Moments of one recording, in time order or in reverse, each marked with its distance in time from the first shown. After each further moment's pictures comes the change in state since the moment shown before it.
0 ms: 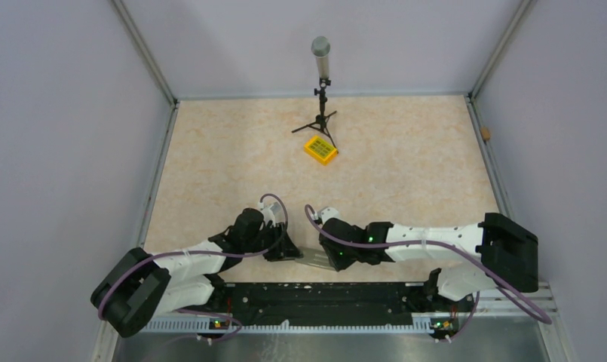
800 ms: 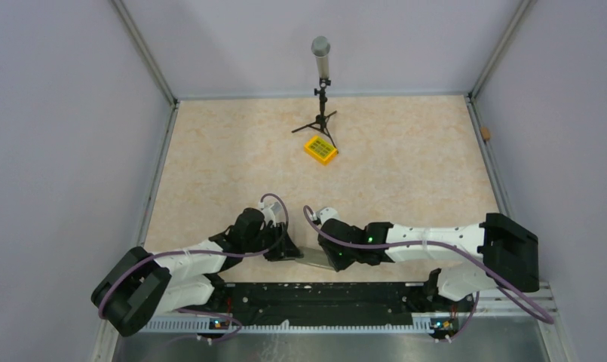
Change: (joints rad) left arm -0.005 0.007 0.005 0.000 -0.003 0.000; right arm 0.018 -0.003 0.019 -0.023 0.020 -0.006
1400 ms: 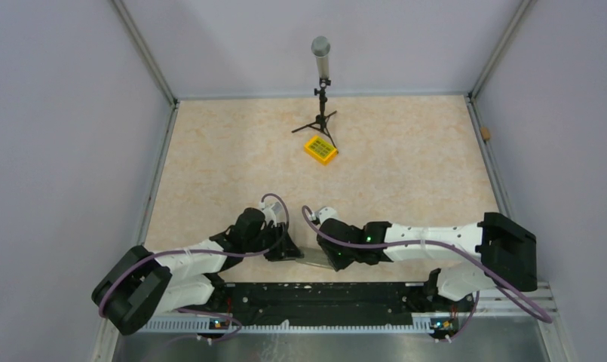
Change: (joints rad) left arm -0.006 0.008 0.003 0.002 -0.002 0.000; right arm 0.000 0.014 0.011 -0.009 0.006 -0.005
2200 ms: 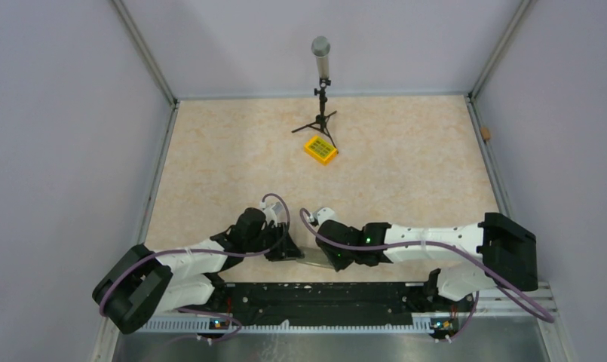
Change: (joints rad) left arm -0.006 0.009 0.003 0.008 0.001 0.001; right arm 0.020 -0.002 0.016 -0.018 0.036 -0.030
